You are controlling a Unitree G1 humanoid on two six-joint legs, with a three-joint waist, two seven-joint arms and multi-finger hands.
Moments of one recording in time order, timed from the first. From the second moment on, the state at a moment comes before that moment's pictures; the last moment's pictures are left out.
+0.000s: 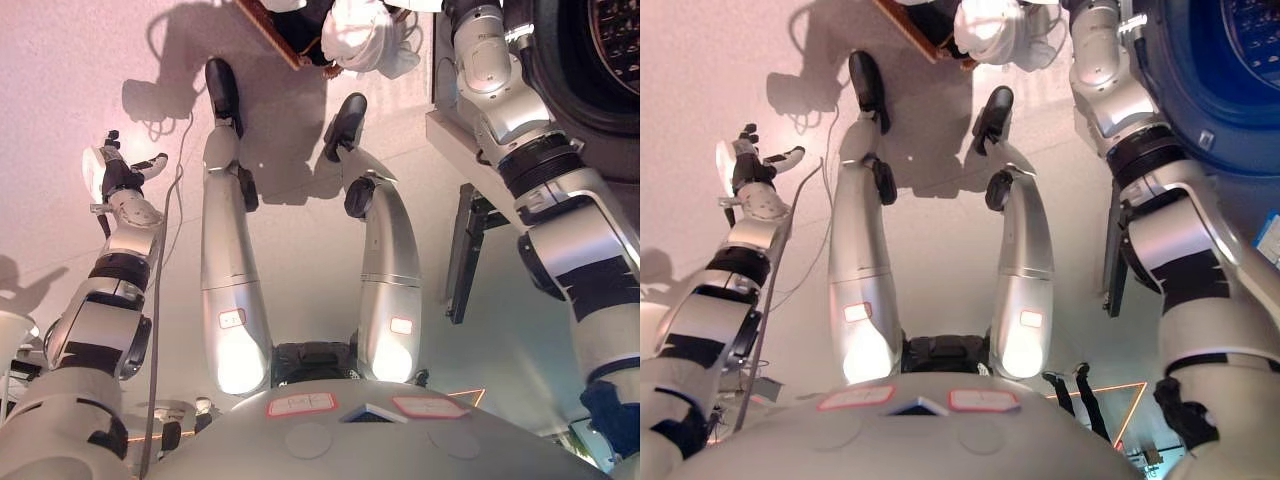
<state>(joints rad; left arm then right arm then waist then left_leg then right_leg) -0.51 0.57 -0.29 0.97 -0.23 0.08 0.53 -1.08 -0.55 0.65 0.75 0.33 0.03 -0.32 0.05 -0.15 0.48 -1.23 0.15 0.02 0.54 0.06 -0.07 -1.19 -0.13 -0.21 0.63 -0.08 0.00</state>
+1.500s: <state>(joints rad) -0.52 0.60 -0.30 1.00 -0.23 0.11 0.56 -1.09 -0.44 0.64 0.82 0.25 0.03 -0.39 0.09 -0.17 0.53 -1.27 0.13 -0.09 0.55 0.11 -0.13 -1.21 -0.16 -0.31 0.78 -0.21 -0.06</state>
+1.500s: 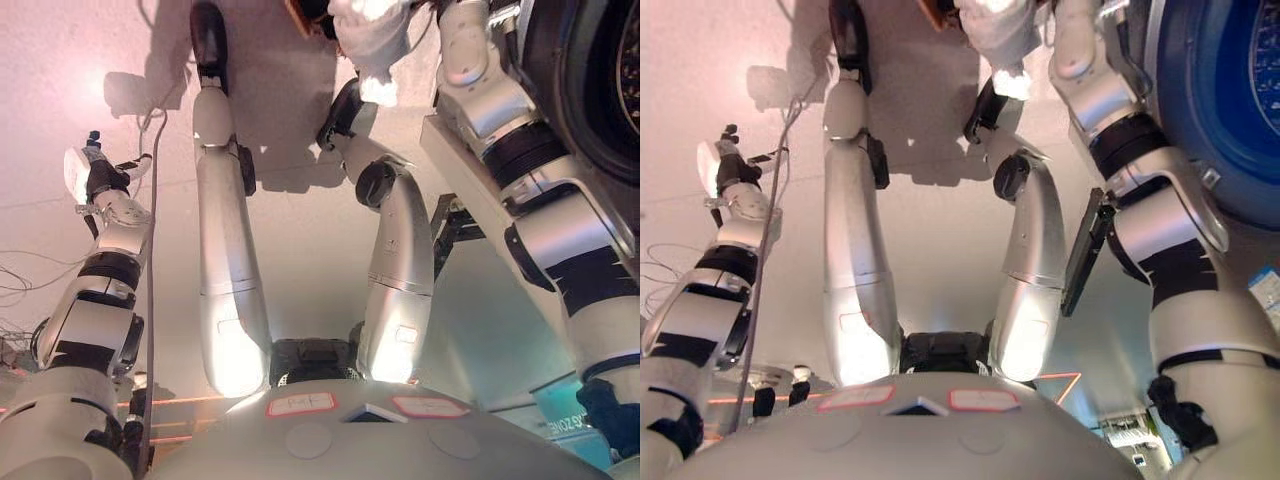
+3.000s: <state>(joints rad) -0.22 0.29 -0.28 1.02 -0.20 0.05 0.40 -1.10 -0.67 -0.23 1.22 1.26 -0.26 -0.51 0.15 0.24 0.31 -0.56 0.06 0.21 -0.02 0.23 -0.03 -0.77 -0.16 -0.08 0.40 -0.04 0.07</state>
